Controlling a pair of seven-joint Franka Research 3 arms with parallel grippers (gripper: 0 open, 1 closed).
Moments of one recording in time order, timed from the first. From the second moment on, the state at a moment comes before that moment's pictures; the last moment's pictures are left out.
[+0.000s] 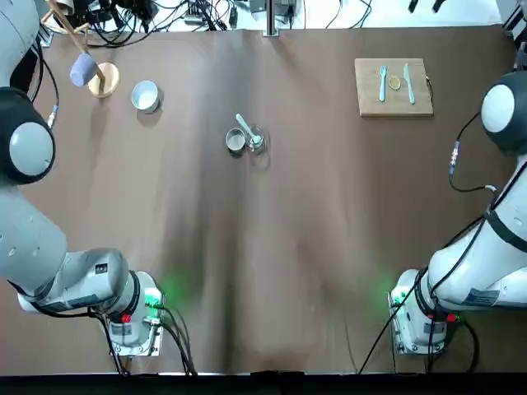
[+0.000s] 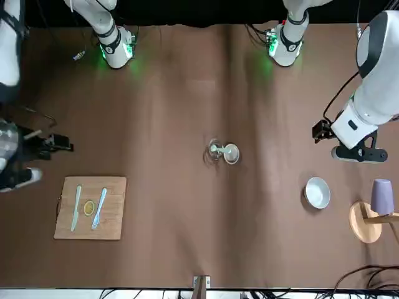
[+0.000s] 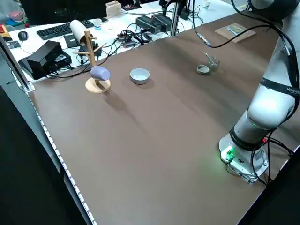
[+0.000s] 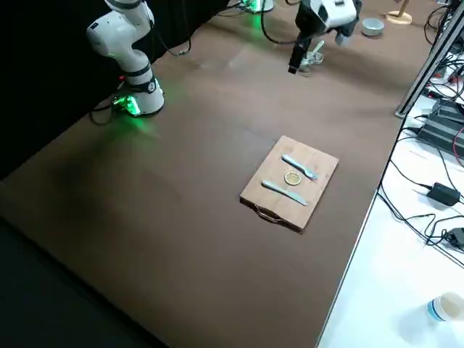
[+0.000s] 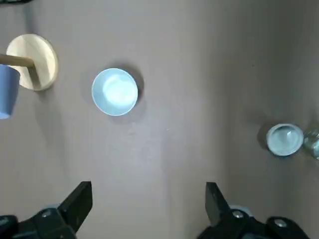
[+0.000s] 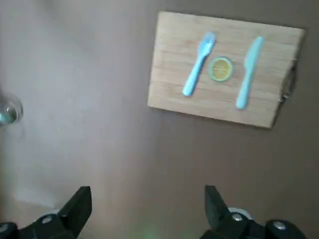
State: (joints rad) left arm 0.14 0.19 -0.35 -1.49 0.14 1.63 -0.11; right arm -0.06 0.43 0.08 -1.07 0.10 1.34 -0.11
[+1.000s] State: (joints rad) left arm -0.07 0.08 -0.07 -1.53 0.02 1.63 -0.16; right arm 0.04 0.11 -0.07 -1.50 -0.02 1.52 -0.05
